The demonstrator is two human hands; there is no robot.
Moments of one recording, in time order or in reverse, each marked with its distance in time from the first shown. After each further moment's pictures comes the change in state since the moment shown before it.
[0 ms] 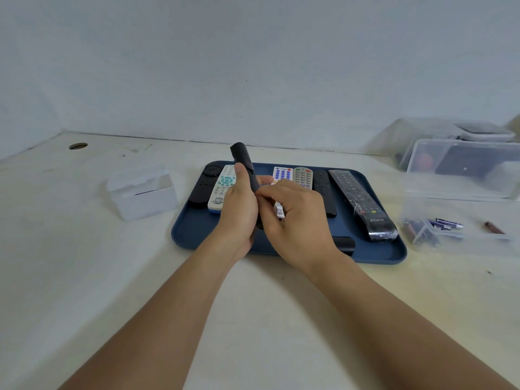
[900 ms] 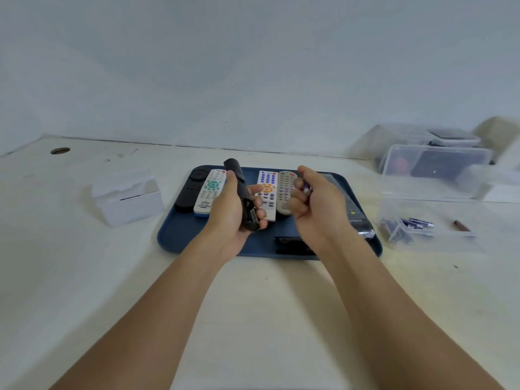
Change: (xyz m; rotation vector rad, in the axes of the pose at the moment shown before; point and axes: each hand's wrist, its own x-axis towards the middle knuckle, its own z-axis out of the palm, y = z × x) left_hand -0.003 0.006 0.000 -0.183 -0.114 -0.217; right_hand 0.028 0.020 -0.034 1.202 0.372 1.114
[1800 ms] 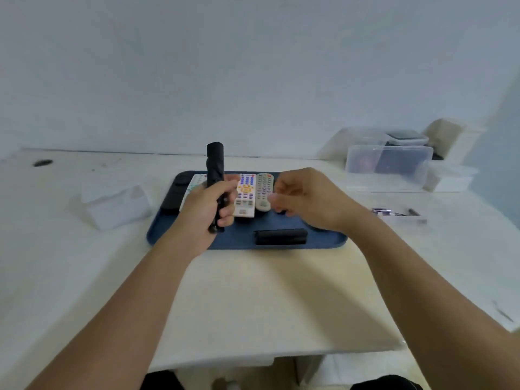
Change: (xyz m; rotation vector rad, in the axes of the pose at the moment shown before) left_hand -0.022 0.009 -0.002 0.148 -0.216 0.173; right_hand -0.045 -0.069 -0.031 -1.486 -0.437 -0.434
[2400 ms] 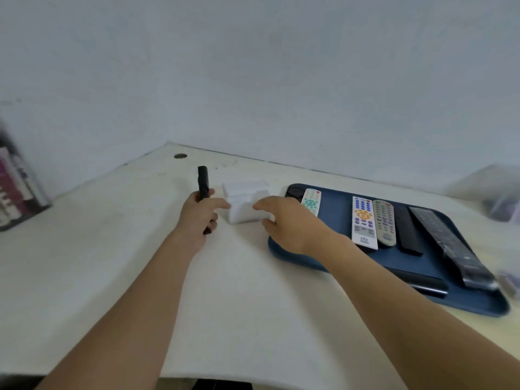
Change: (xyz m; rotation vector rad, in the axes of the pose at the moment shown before) left_hand -0.021 0.059 -0.221 0.129 0.667 0.042; right_hand 0.112 -0.101 0.186 -0.302 -0.259 -0.289
